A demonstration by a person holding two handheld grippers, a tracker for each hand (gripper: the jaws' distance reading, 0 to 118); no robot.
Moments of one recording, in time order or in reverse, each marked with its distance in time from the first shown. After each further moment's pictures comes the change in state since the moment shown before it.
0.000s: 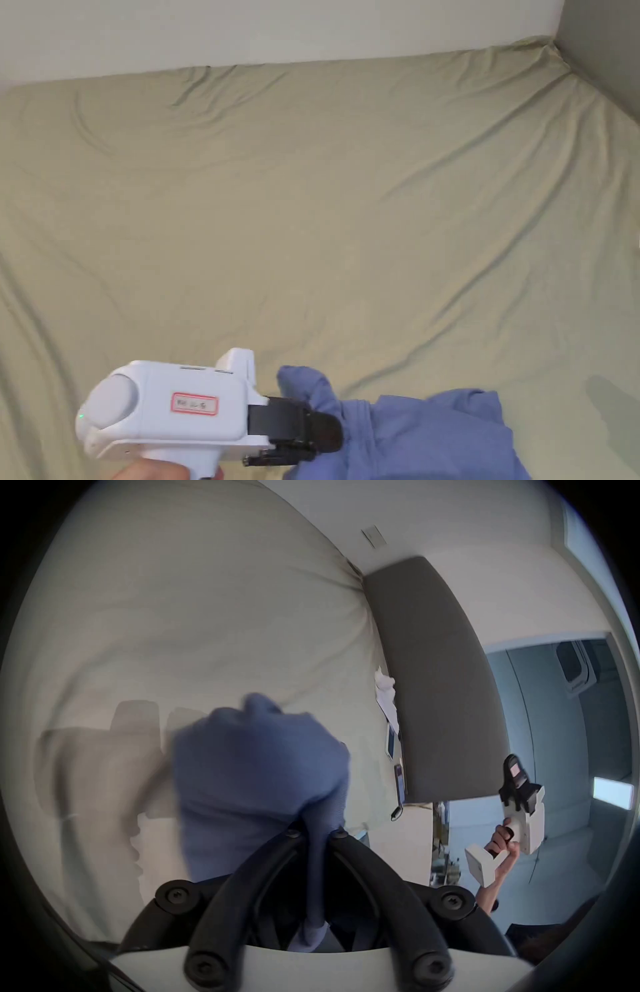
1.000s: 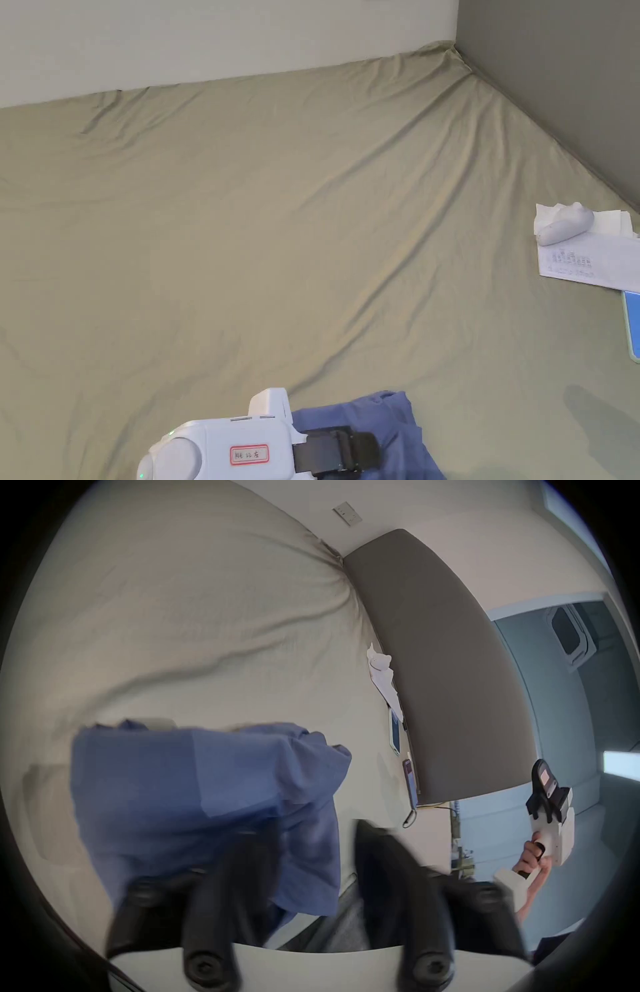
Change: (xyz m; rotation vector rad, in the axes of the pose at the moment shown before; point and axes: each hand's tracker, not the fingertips) left arm 0.016 -0.017 -0.128 0.030 0.012 -0.086; right arm 0.067 -0.008 0.046 0.004 -0.098 -0.064
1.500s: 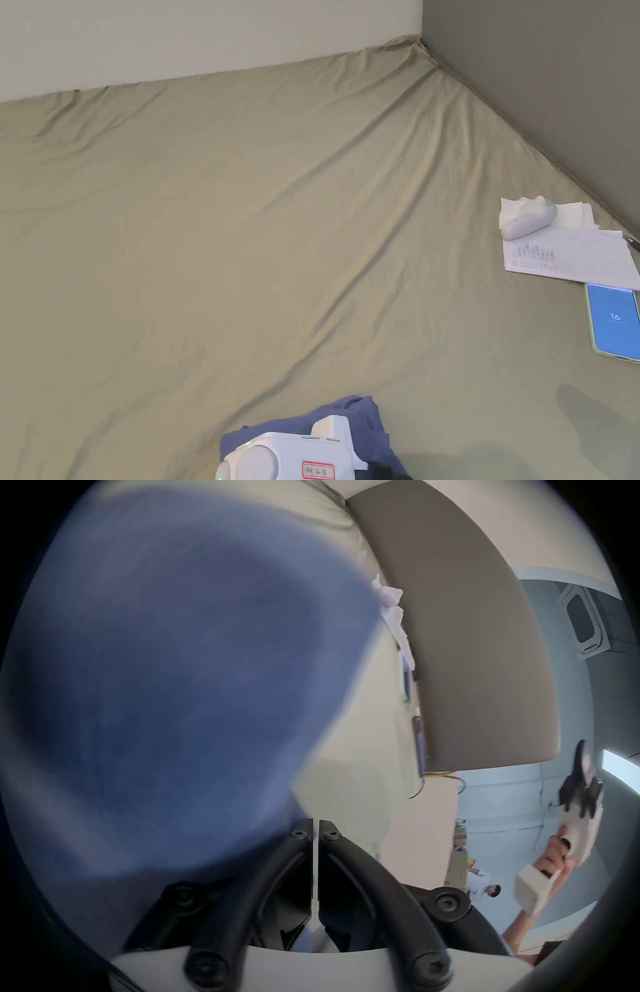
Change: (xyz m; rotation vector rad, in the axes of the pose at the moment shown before) left arm 0.017 -0.018 -0.112 -0.220 -0.016 0.012; right arm 0.021 0.001 0.013 0.000 -0.044 -0.024
